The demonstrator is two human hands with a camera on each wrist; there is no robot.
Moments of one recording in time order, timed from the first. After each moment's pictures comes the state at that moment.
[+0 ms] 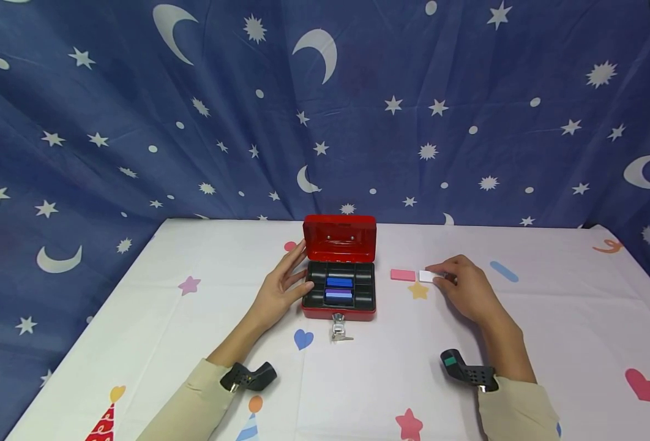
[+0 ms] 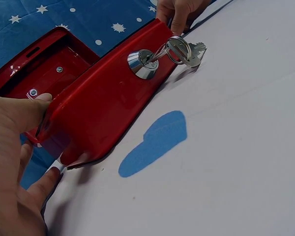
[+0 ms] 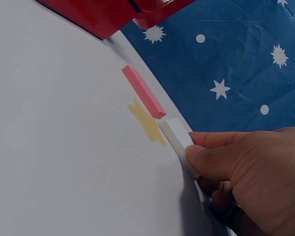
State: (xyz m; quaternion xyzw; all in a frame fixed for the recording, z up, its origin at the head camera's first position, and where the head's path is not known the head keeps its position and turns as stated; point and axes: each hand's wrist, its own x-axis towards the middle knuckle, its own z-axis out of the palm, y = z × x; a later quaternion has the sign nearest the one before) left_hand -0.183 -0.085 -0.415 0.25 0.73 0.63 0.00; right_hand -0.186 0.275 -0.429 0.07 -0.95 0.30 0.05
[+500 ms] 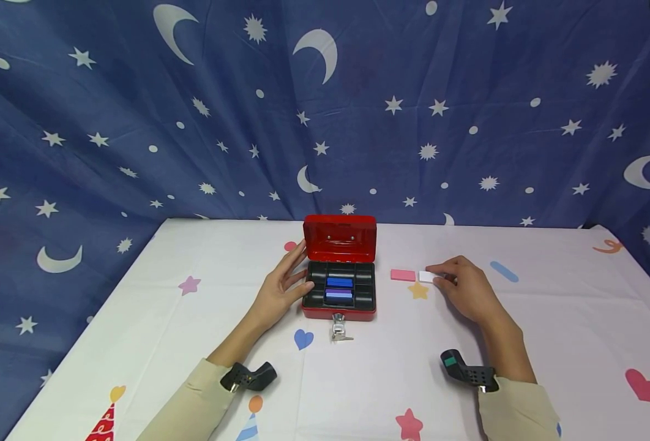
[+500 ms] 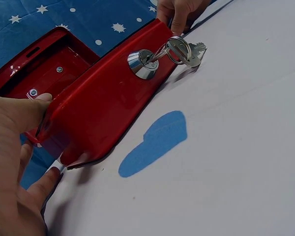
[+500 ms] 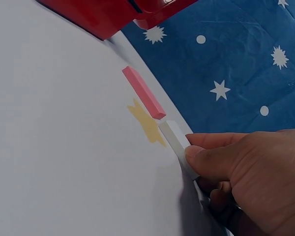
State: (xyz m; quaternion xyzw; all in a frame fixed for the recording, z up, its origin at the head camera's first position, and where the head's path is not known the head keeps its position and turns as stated) left_hand -0.183 -0.084 -0.415 0.25 0.74 0.63 0.00; right_hand -0.185 0.275 -0.427 0.07 -0.95 0.30 0.04
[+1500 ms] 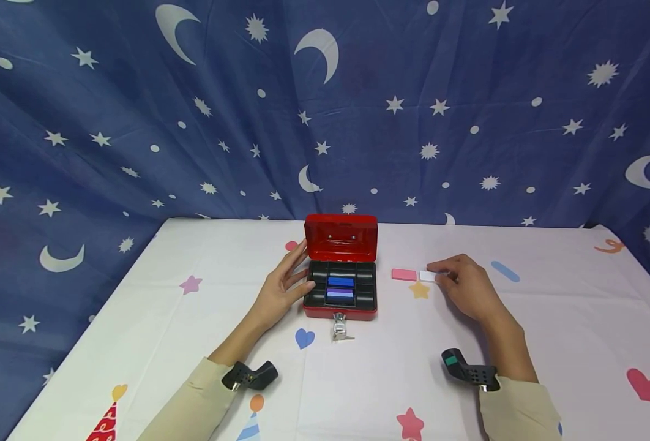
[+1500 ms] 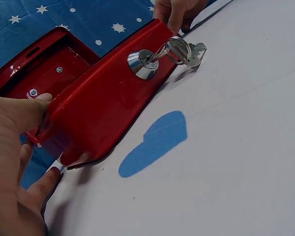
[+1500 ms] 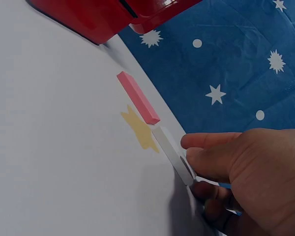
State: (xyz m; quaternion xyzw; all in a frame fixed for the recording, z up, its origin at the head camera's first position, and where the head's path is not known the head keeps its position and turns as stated) left_hand -0.183 -0.084 -0.415 0.25 0.73 0.63 0.00; right_hand -0.184 0.273 -0.424 0.06 -0.95 0.30 0.05
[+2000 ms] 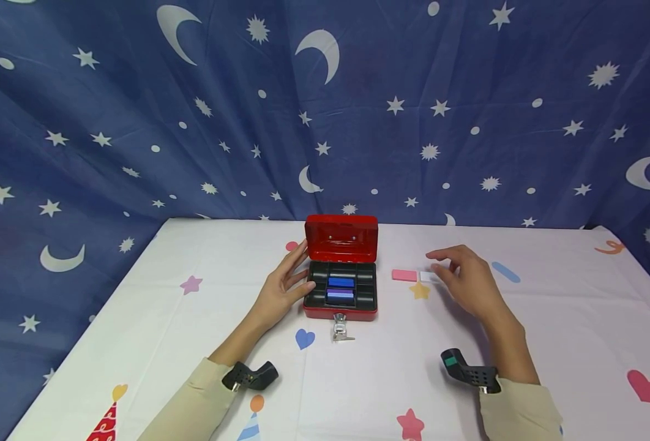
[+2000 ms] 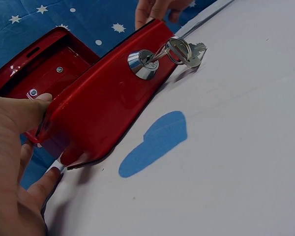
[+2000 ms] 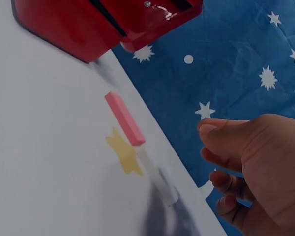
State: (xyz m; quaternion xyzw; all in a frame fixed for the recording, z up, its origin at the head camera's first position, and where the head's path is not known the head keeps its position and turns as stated) left_hand -0.184 -0.084 -0.416 0.26 0.73 0.63 -0.01; right_hand -0.181 0.268 -0.403 0.09 -0.94 0.31 0.11
